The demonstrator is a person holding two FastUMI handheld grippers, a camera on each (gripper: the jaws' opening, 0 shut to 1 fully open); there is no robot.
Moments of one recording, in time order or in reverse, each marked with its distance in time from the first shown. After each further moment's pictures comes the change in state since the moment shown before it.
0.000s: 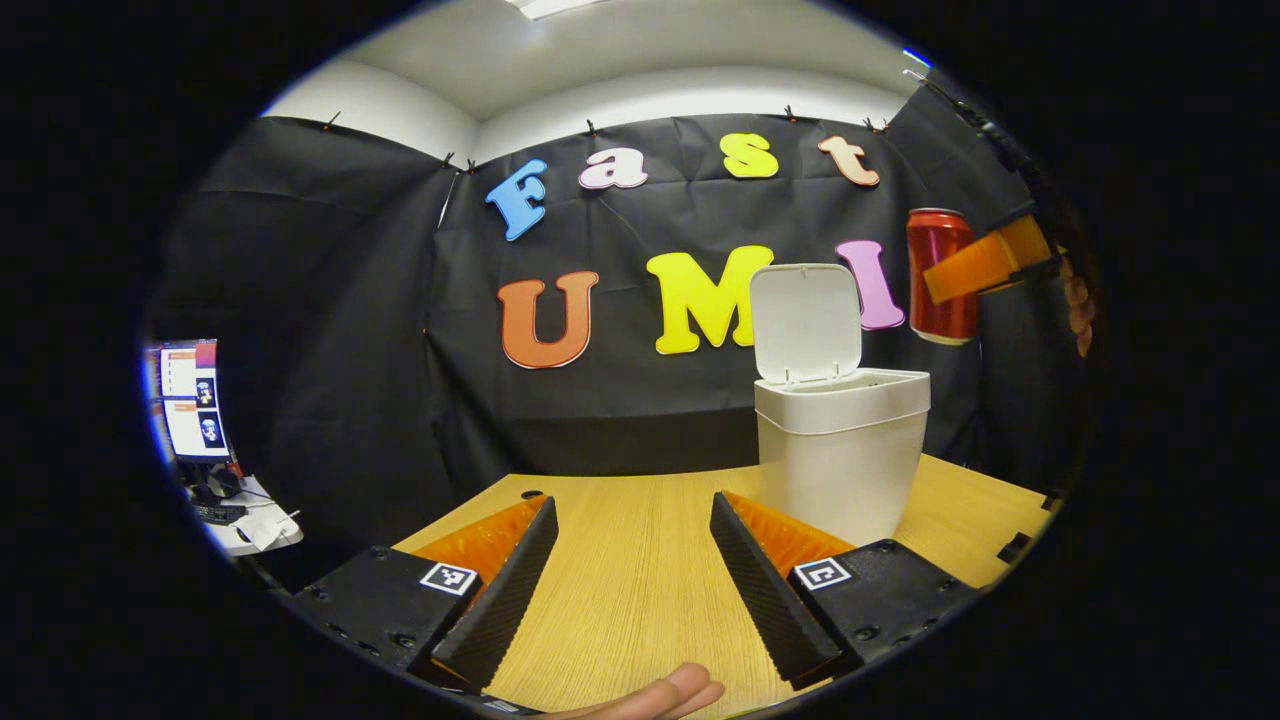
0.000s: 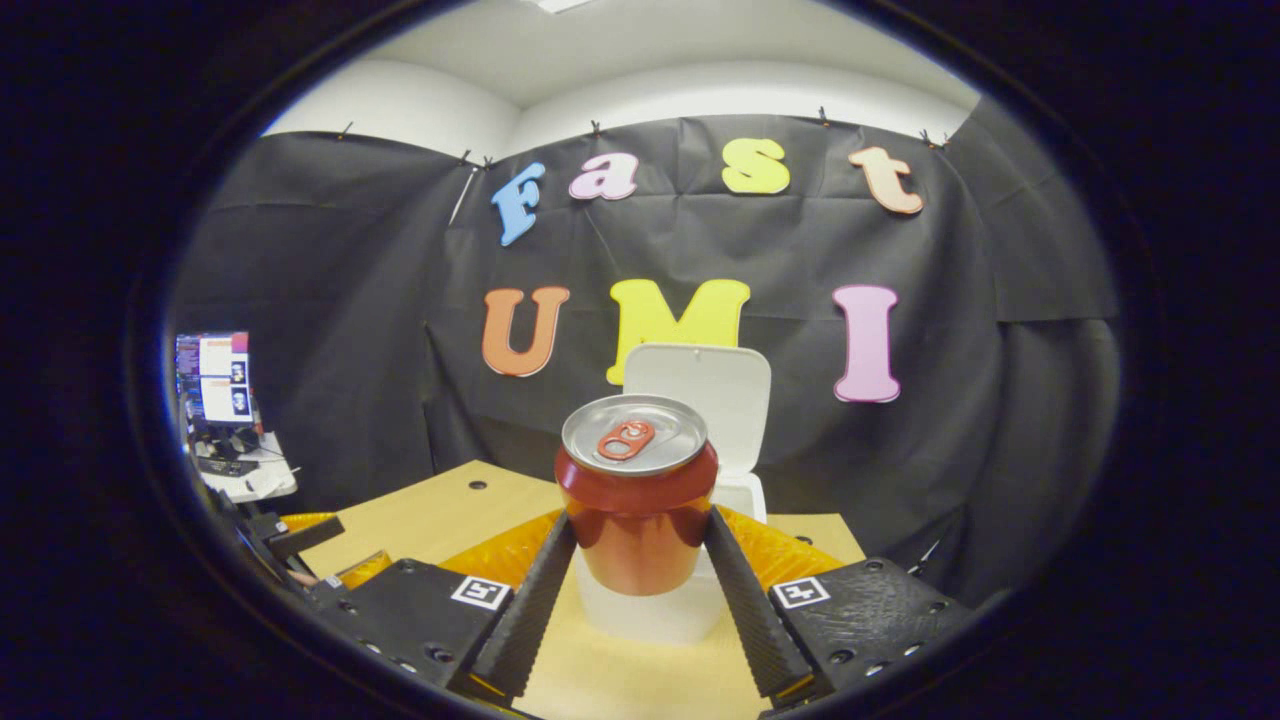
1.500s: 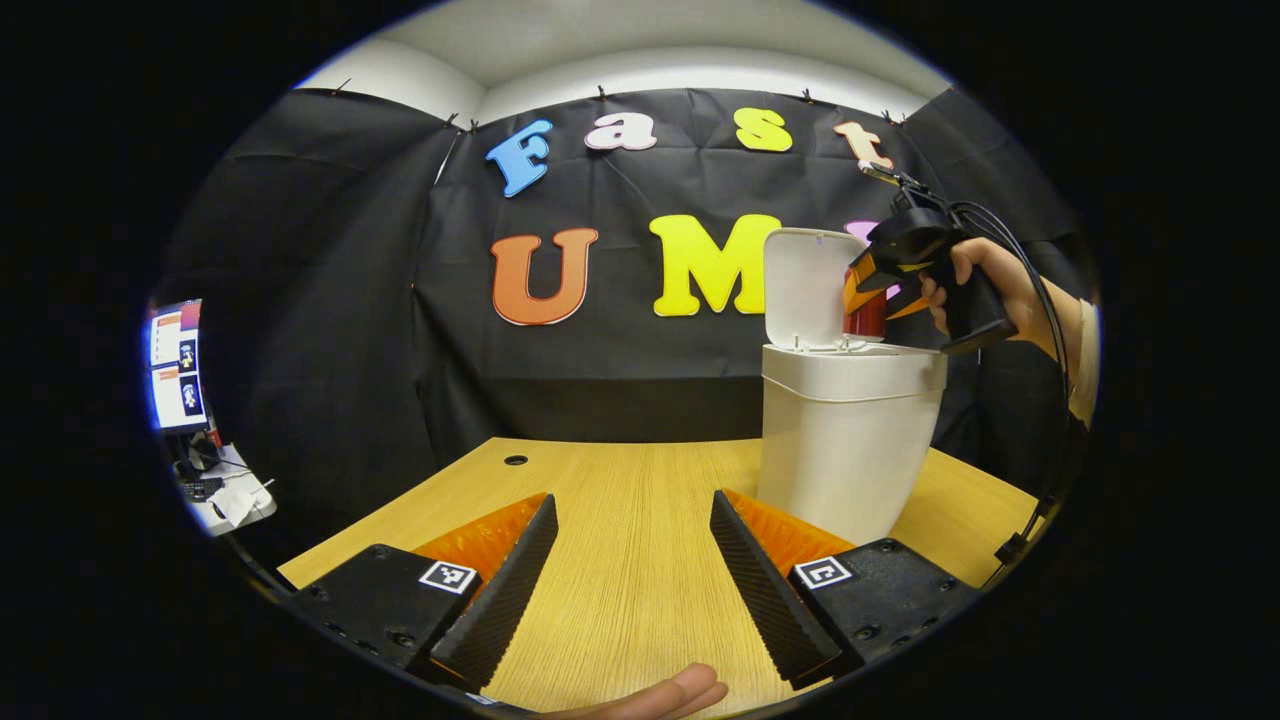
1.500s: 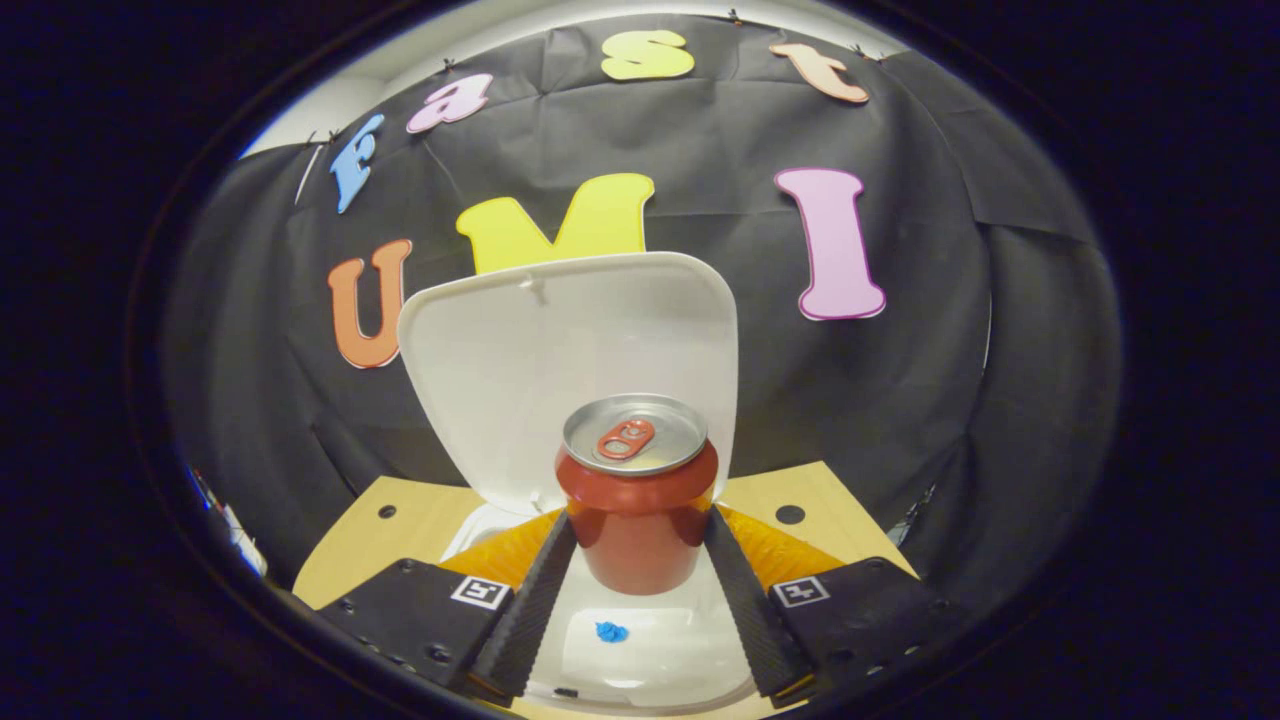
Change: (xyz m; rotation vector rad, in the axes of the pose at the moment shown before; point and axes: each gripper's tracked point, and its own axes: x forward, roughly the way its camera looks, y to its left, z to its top) left arm 0.023 0.013 -0.035 -0.052 0.106 -0.030; right arm 0.205 -0.072 -0.029 0.224 0.254 -0.212
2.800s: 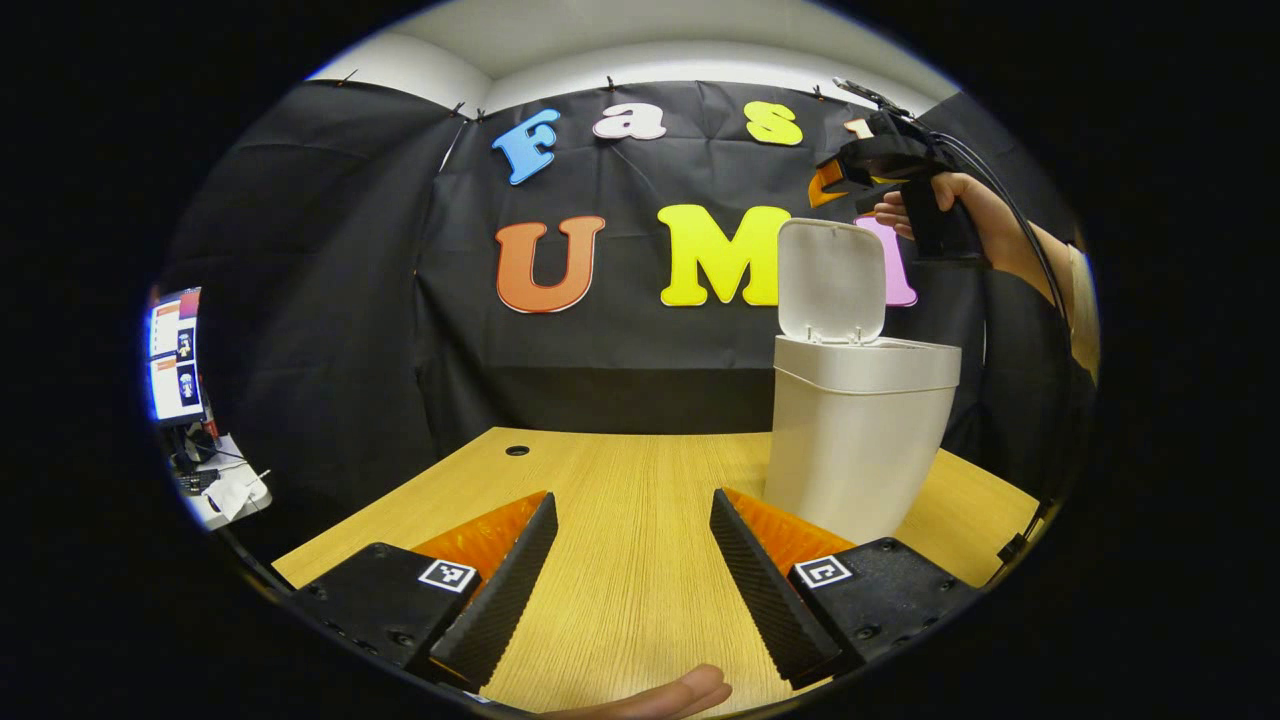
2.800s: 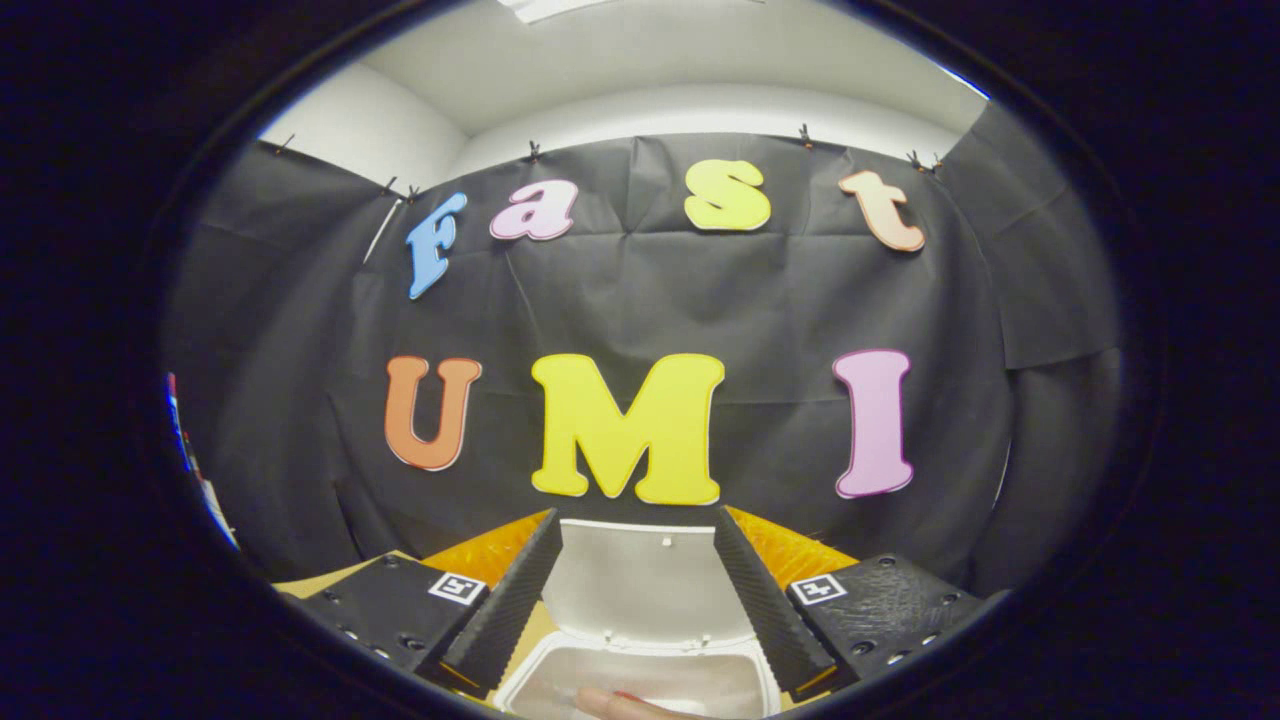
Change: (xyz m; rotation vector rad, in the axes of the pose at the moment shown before) left arm 0.009 0.011 -0.007 -0.024 0.024 -0.003; right arm -0.043 0.068 0.147 -0.163 -0.461 0.062
